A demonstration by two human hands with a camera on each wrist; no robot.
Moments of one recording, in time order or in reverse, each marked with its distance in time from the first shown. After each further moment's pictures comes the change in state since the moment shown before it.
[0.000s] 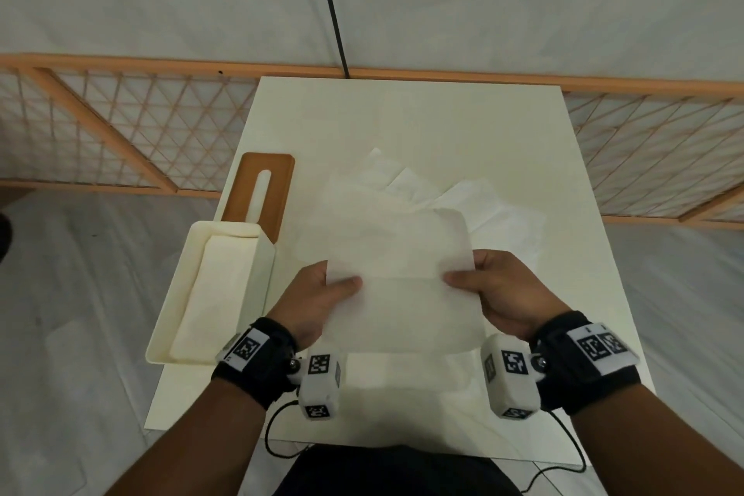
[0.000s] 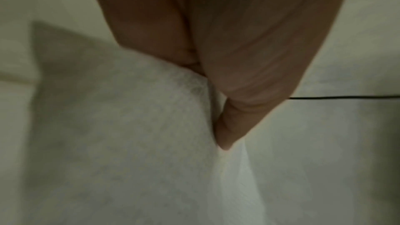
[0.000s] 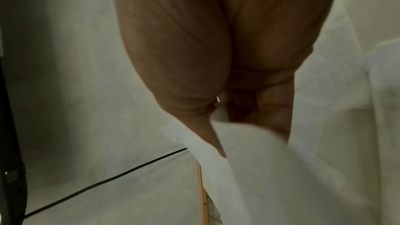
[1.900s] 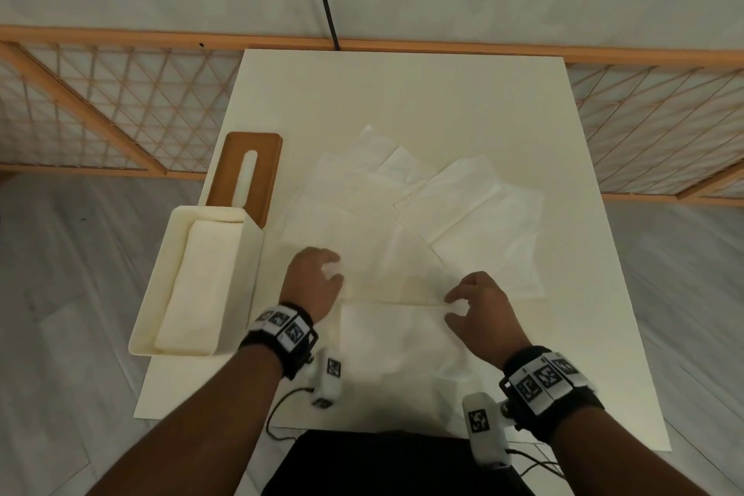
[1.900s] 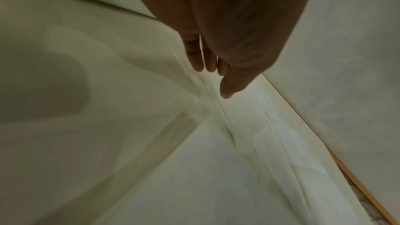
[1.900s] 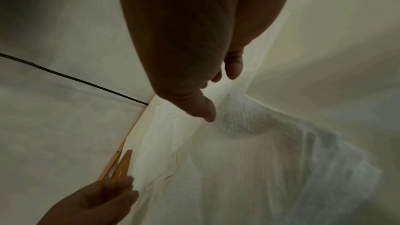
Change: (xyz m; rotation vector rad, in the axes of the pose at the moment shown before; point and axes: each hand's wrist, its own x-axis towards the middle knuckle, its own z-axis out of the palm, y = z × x) left_hand 0.063 -0.065 -0.018 0.980 0.294 0.273; right_hand 0.021 0.107 -0.029 -1.048 0.263 -0.278
